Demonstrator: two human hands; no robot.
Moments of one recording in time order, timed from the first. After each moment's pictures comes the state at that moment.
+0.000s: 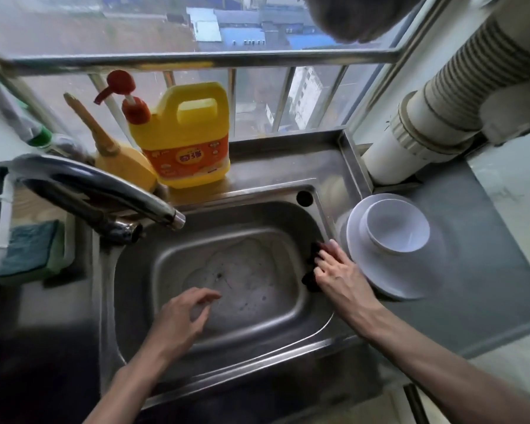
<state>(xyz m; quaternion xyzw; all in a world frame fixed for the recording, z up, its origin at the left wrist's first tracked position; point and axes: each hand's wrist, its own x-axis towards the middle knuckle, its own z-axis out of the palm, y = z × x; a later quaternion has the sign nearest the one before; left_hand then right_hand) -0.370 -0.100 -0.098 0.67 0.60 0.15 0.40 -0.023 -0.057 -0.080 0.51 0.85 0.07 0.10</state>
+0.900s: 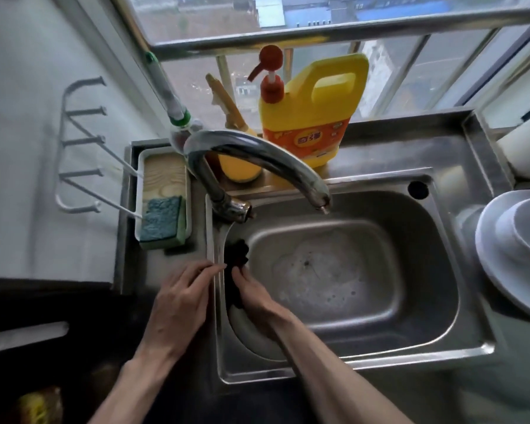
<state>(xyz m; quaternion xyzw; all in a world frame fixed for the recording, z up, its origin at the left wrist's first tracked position) -0.519 -0.130 -0.058 0.72 0.66 0.14 0.16 -0.368 -0.083 -0.121 0.53 0.27 -0.78 -0.18</state>
